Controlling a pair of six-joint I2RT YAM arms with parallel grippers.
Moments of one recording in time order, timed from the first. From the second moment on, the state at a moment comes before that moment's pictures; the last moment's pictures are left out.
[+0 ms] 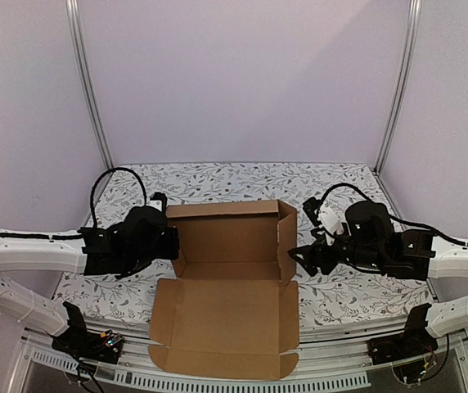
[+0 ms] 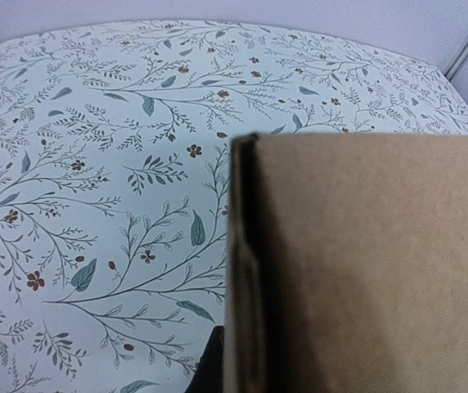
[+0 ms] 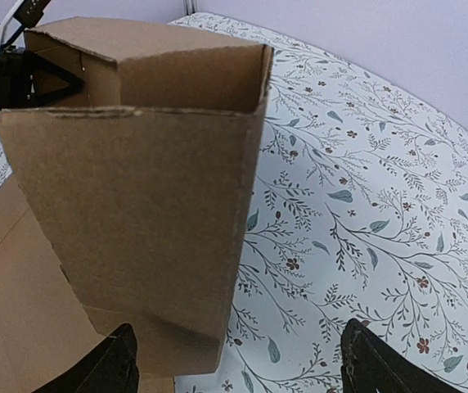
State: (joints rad) left arm -0.94 1.24 0.66 -0.12 -0.55 -0.63; right arm 0.99 1.04 0.67 -0.15 0.20 0.15
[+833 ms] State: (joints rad) left arm -0.97 1.24 0.65 -0.12 -0.68 -0.61; right arm 0.96 1.35 0.67 0.13 0.14 0.20
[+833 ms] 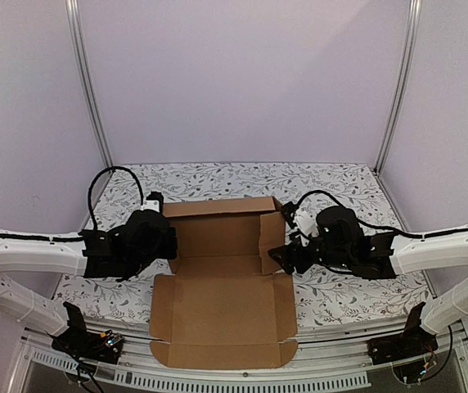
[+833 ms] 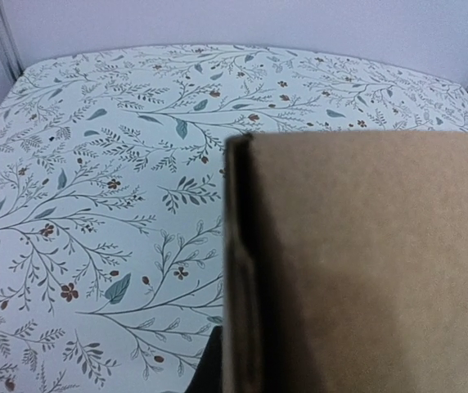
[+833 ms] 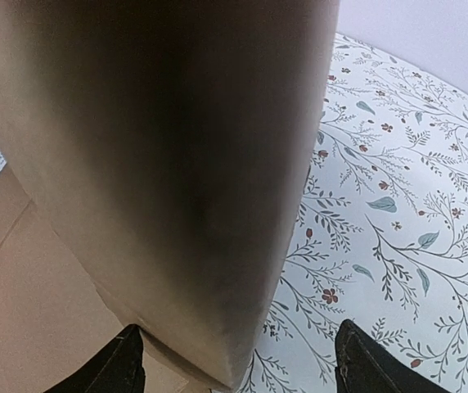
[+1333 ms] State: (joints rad) left arm -1.00 1.24 0.64 -0.12 -0.74 -0.62; right arm 0.96 1.48 0.65 0.42 0.19 0.26
